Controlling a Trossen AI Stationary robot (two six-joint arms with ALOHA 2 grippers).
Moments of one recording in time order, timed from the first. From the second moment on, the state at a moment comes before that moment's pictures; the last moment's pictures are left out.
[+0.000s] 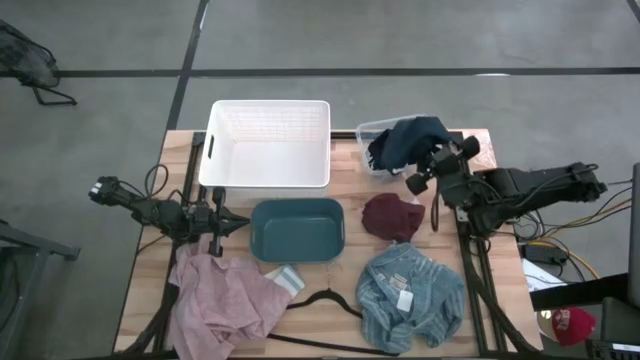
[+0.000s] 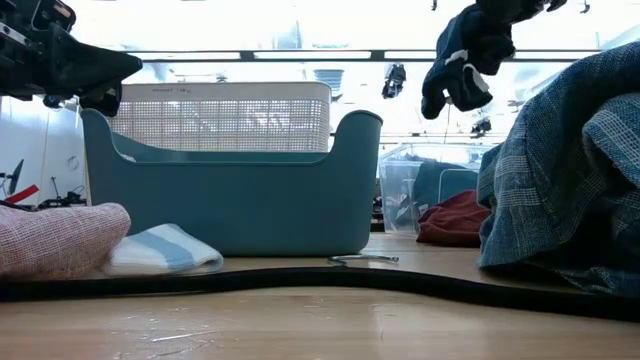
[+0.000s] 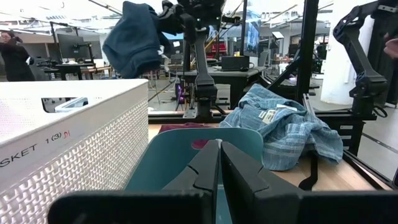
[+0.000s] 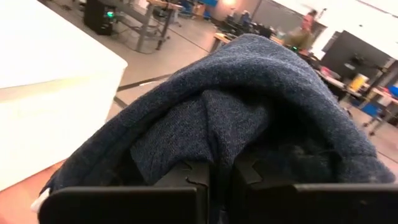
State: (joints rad) left arm -0.41 0.08 0.01 0.12 -0.44 0.05; right arm 0.17 0.89 0.94 -0.64 1.26 0.20
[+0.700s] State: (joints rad) left arm -0.41 0.08 0.01 0.12 -0.44 0.05; right arm -0.24 0.96 0.93 -0.64 0.93 0.22
